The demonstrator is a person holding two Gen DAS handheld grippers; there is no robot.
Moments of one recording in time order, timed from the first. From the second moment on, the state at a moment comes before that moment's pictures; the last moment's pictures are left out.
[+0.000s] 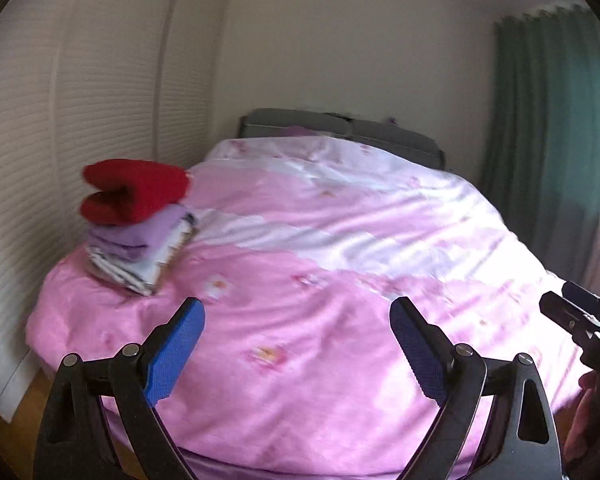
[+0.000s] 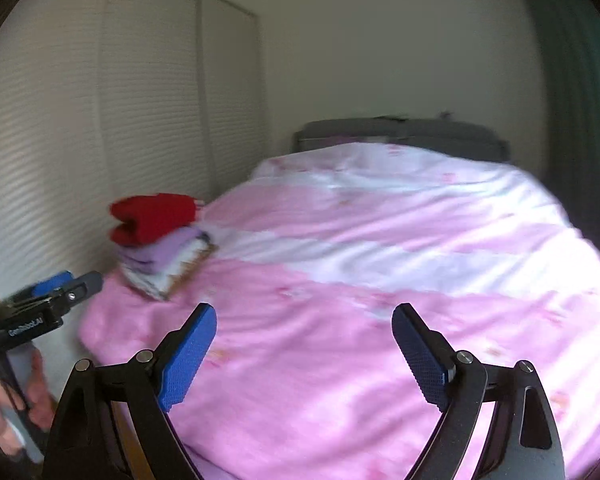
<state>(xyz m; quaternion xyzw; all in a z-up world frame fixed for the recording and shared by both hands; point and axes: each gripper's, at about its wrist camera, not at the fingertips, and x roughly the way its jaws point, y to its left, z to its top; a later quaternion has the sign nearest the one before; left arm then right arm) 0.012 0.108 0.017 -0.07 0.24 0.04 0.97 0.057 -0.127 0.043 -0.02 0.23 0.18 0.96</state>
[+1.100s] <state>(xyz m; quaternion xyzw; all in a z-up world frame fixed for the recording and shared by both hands) -0.007 -0.011 -0.001 0.04 0.24 0.02 0.97 0.002 -0.257 0.022 0.01 0.22 0.02 0.97</state>
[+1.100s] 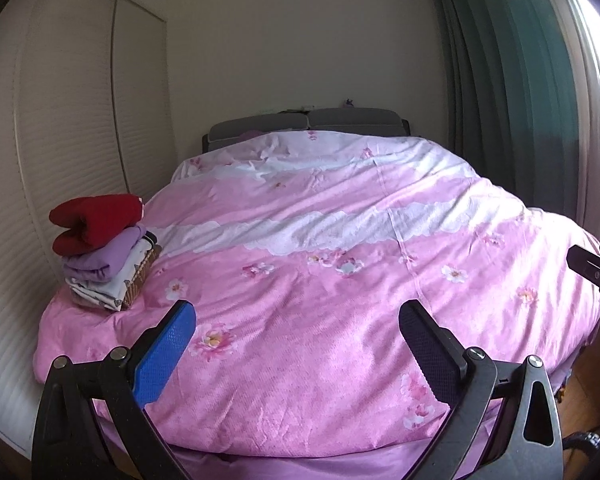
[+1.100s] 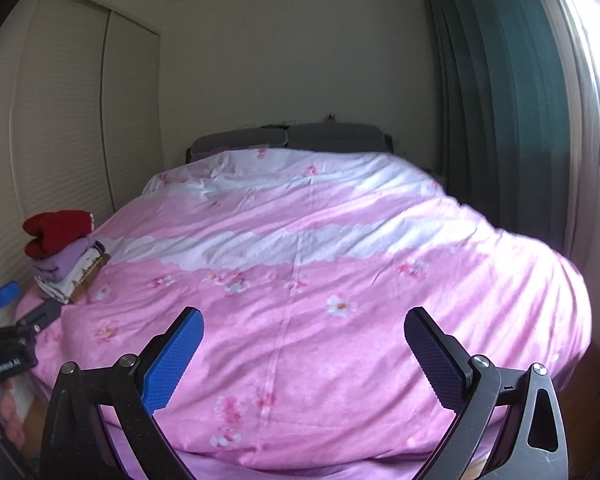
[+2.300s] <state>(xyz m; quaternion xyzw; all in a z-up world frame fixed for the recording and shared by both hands) -0.005 -0.009 -0.001 0.02 0.25 0.01 0.97 0.003 -0.252 0.019 0.01 0.23 0.03 0.97</state>
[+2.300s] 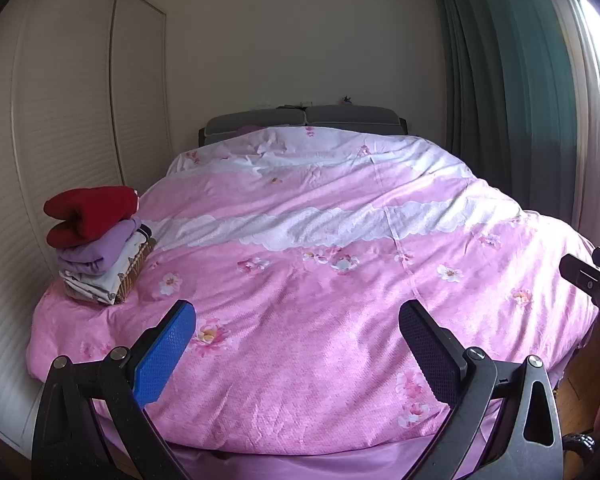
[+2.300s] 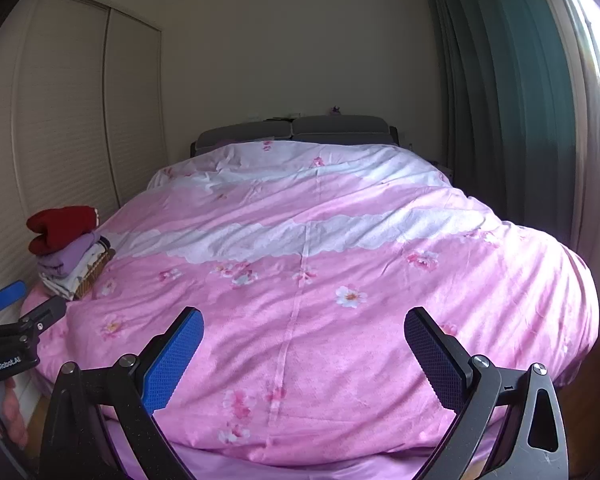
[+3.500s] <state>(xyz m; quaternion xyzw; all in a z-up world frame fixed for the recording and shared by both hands) -0.005 -0.011 -0.001 0.02 0.25 0.01 0.97 0.003 -0.253 0.019 0.01 0.23 0.03 0.97</state>
